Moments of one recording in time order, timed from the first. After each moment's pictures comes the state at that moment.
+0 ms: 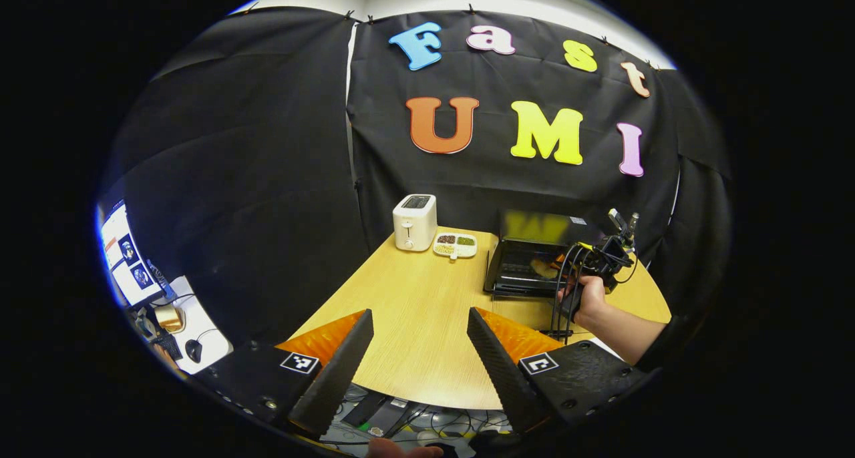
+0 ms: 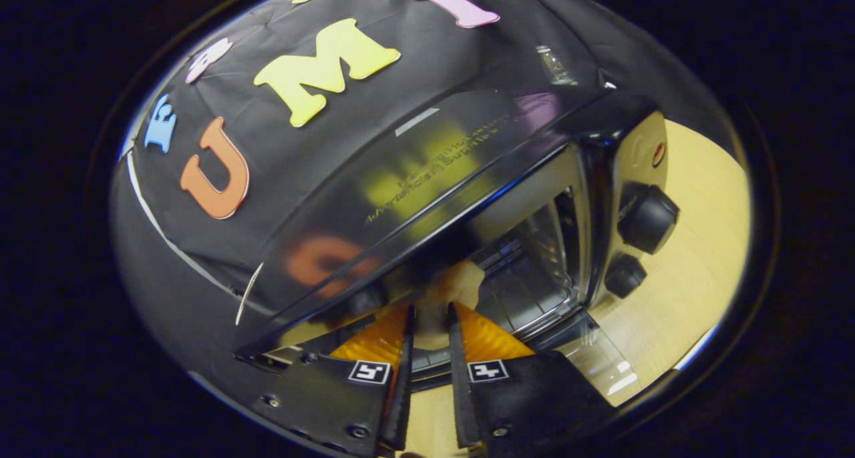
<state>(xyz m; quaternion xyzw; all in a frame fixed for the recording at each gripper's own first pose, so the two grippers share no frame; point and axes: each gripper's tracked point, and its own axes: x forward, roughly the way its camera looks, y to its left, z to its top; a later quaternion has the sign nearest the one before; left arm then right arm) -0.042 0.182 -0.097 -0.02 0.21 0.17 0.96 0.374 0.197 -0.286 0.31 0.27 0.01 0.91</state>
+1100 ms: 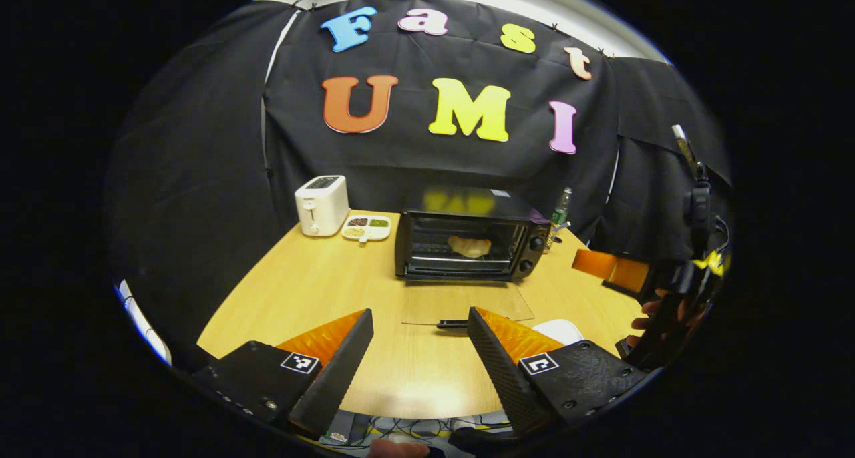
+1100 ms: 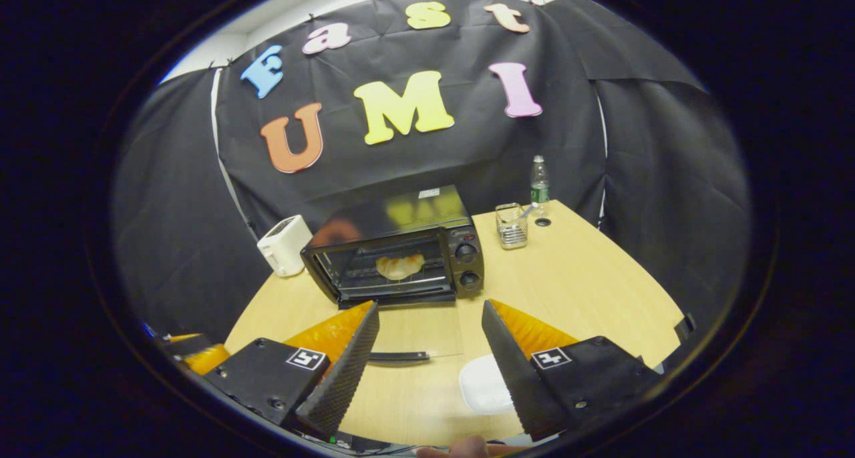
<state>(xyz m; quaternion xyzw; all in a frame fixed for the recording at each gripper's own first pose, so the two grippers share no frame) 0.010 0.065 -0.177 -0.03 0.24 0.00 0.97 0.099 0.085 -0.170 0.10 0.20 0.04 0.97</state>
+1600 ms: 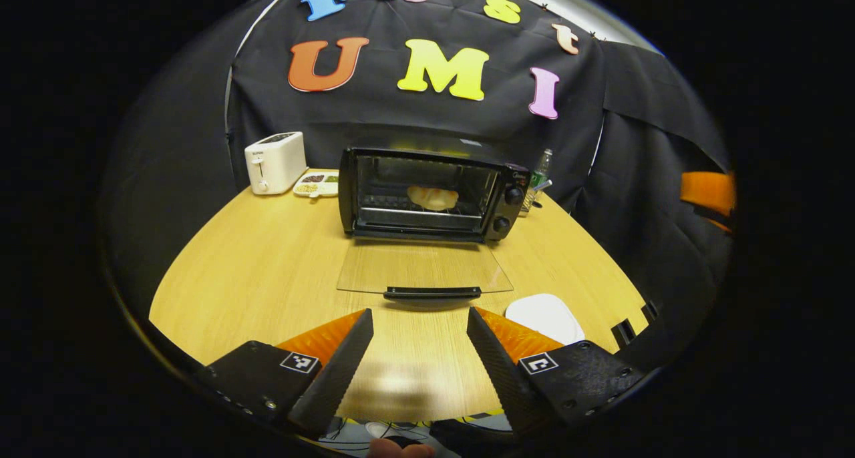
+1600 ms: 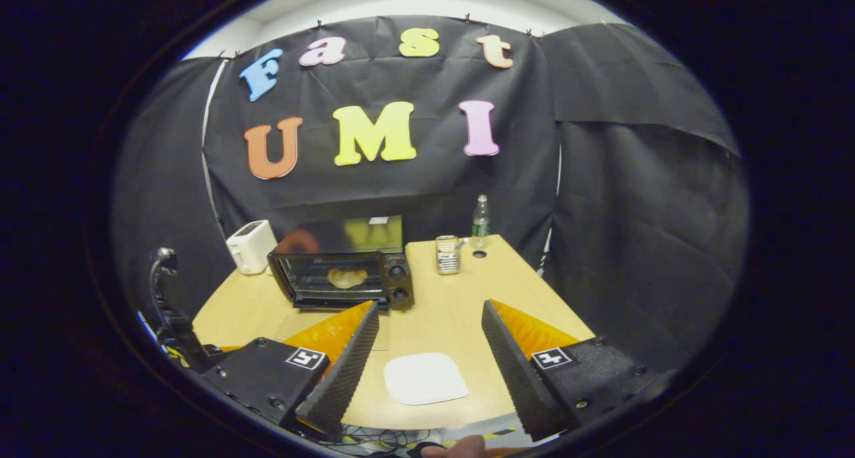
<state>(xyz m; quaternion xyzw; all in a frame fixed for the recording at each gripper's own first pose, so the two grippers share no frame) 0.028 0.009 -0.267 -0.04 0.30 -0.04 0.95 0.041 -0.012 -0.121 0.02 0.16 -0.05 0.99</state>
